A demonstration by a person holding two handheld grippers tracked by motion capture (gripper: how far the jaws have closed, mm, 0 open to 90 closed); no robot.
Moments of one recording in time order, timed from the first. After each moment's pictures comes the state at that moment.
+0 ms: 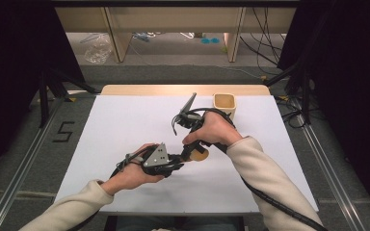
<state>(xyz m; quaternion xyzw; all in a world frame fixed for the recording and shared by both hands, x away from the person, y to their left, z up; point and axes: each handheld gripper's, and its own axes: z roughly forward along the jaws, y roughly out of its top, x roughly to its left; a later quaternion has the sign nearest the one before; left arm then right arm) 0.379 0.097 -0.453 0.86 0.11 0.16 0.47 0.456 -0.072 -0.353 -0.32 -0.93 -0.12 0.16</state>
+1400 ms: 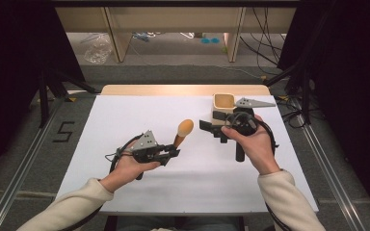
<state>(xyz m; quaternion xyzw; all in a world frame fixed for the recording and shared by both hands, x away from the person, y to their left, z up) 0.398 0.118 -0.444 0.79 0.23 0.11 0.56 0.421 -0.183 -0.344 -0.36 -0.73 -0.57 -0.07</state>
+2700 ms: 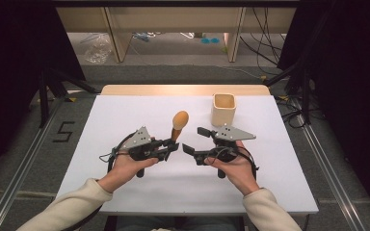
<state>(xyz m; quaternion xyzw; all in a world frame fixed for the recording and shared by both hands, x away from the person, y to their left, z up) 0.395 0.121 -0.432 0.75 0.24 0.12 0.61 0.386 -0.142 -0.405 -0.27 -0.72 -0.63 -0.12</state>
